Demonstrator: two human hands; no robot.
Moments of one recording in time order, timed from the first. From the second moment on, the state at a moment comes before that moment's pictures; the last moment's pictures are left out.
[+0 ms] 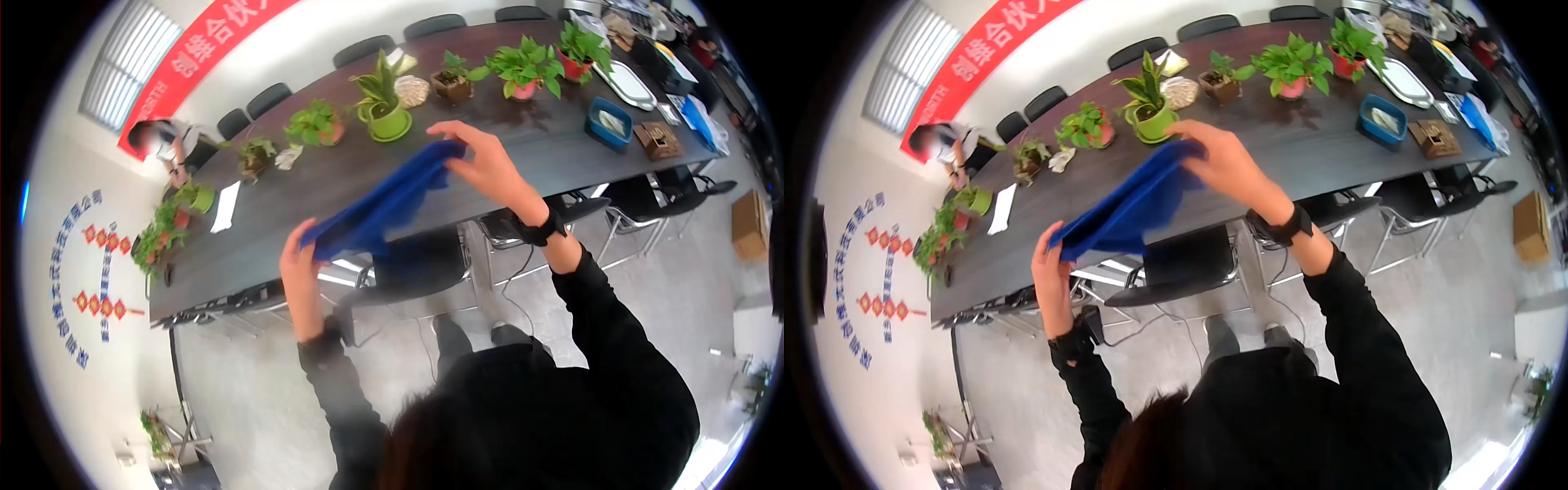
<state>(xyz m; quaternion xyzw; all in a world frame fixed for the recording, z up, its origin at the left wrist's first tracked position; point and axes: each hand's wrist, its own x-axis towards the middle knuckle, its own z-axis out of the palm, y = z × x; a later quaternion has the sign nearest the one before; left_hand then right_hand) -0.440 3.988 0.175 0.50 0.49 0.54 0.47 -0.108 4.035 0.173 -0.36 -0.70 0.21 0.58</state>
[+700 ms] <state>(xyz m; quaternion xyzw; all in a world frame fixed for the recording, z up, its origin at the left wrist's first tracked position) -0.540 4.224 -0.173 0.37 0.48 0.23 0.76 -0.163 4.135 -0.075 -0.72 -0.63 0.23 0.17</state>
